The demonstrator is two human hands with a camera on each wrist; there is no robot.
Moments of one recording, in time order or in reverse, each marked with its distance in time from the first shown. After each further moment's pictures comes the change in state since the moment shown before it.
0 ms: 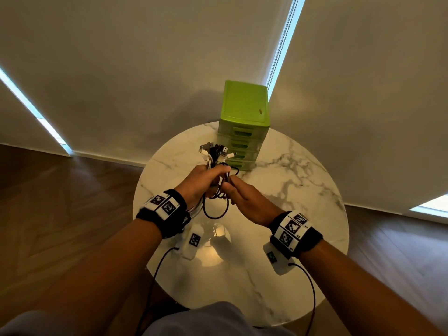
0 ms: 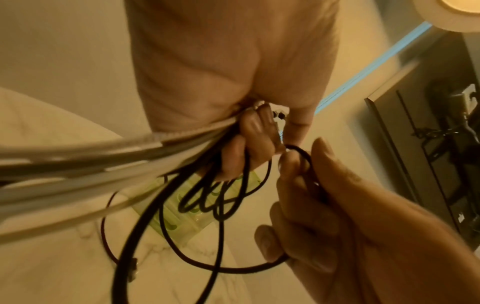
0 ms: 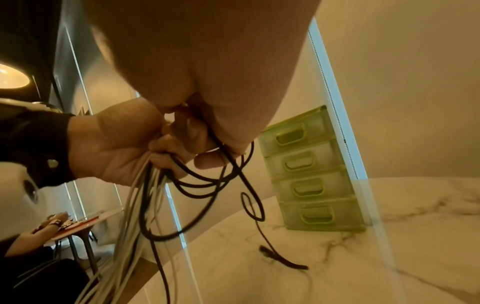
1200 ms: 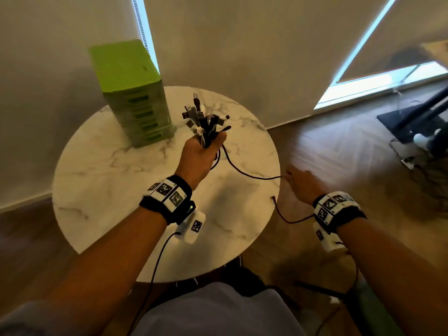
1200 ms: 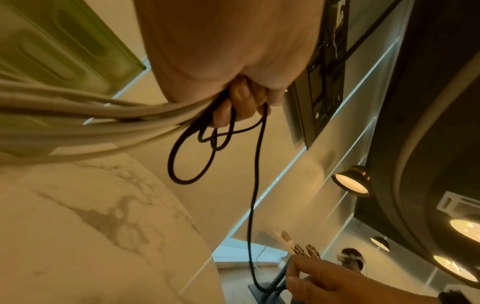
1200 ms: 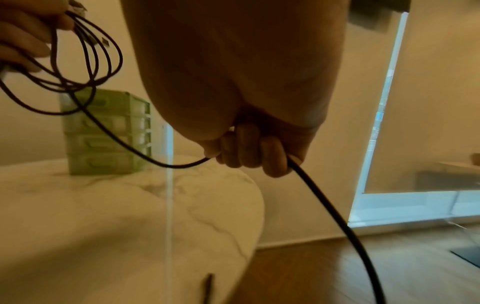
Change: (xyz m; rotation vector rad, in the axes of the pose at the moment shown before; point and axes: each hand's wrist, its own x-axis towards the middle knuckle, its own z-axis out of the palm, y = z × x) left_hand -0.026 -0.030 0.145 0.214 -0.229 0.282; right_hand -0.267 0.093 -0.043 -0.464 0.414 0.909
